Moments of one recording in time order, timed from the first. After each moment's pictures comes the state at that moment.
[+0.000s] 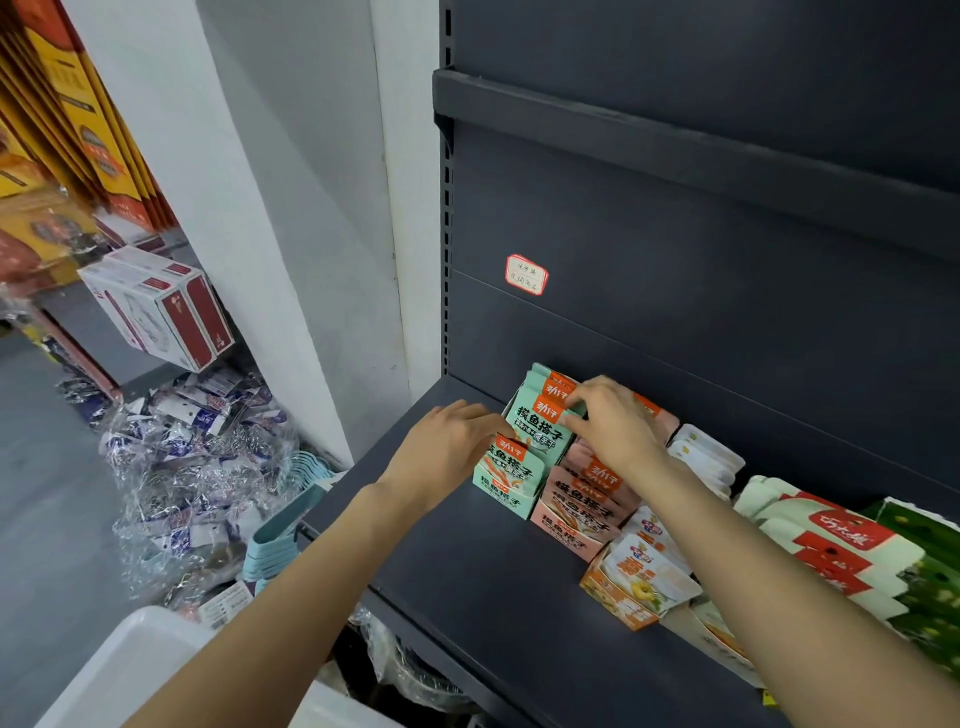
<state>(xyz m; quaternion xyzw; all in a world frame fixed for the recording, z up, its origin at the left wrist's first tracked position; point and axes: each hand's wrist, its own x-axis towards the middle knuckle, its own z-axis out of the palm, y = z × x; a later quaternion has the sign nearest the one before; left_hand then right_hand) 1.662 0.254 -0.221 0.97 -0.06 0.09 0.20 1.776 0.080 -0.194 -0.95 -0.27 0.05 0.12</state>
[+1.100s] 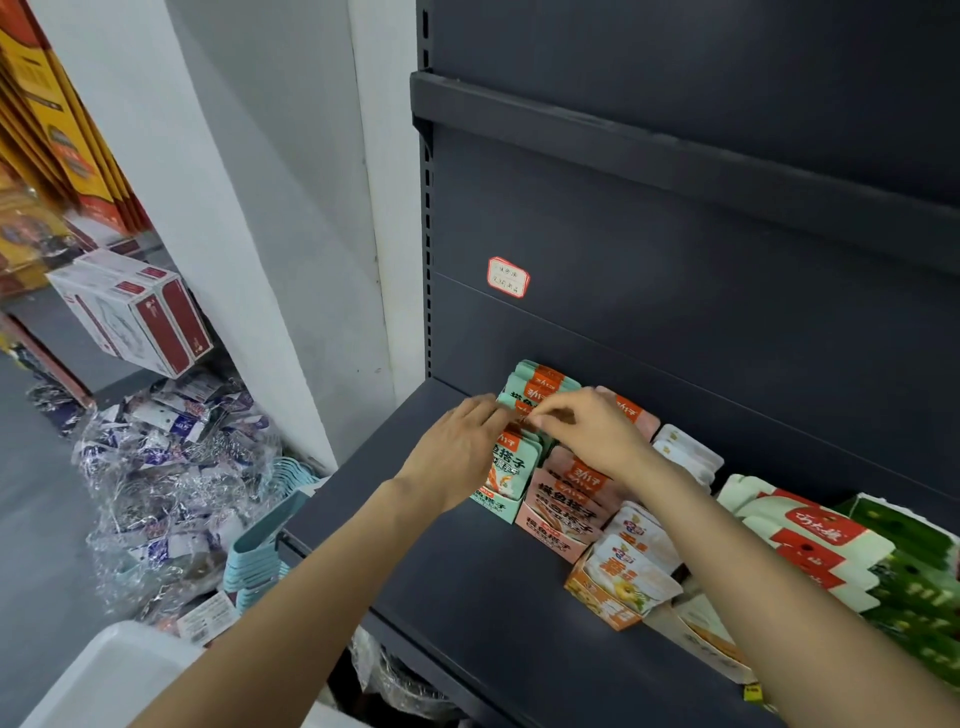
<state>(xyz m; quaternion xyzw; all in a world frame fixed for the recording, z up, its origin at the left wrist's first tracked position) 1.684 0.231 -0.230 0.99 -0.04 0.07 0.14 1.769 0.073 -0.183 -0.90 -0.31 0.14 0.28</state>
